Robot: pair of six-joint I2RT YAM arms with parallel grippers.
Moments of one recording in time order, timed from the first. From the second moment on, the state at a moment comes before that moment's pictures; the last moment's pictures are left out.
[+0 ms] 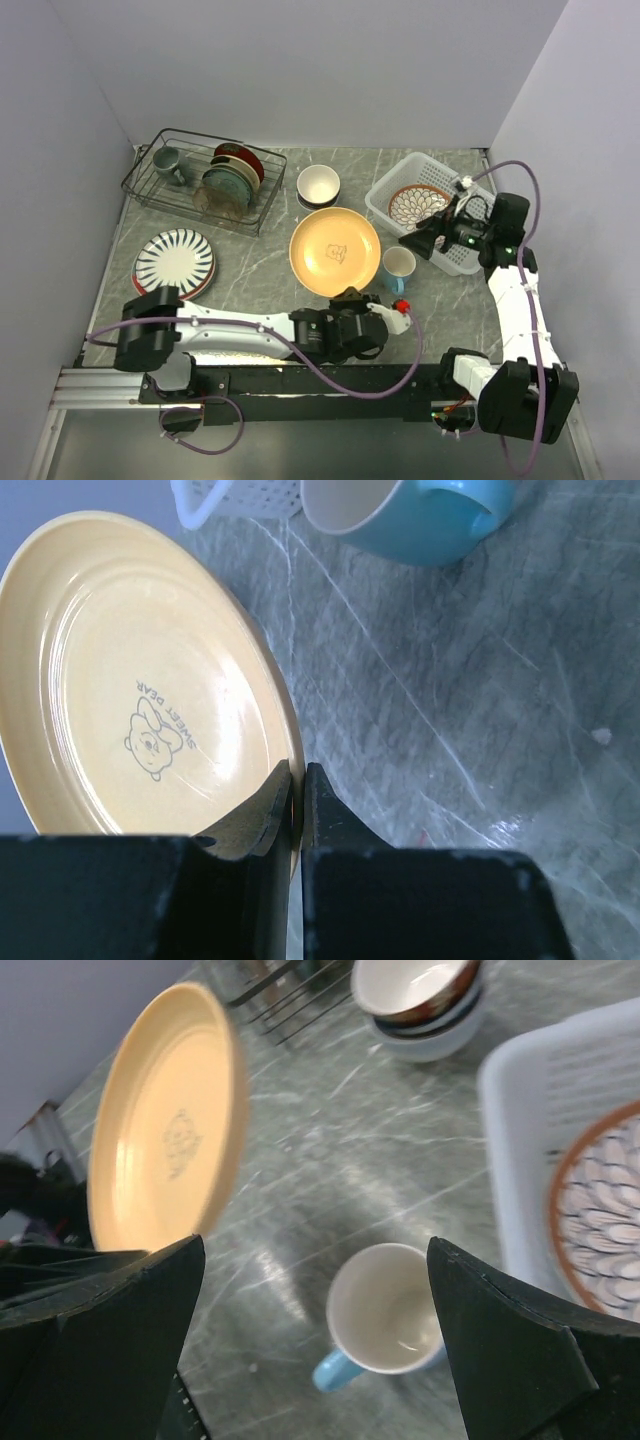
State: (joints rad) left arm -1.48 1.61 1.15 -0.23 -0.84 0.31; right arm -0.22 1.04 0.84 -0.33 -1.10 -0.07
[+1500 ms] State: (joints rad) left arm -1.54 1.86 1.13 0.30 -1.01 0.79; right arm 0.03 1.07 0.85 -0.32 -0.91 -0.05
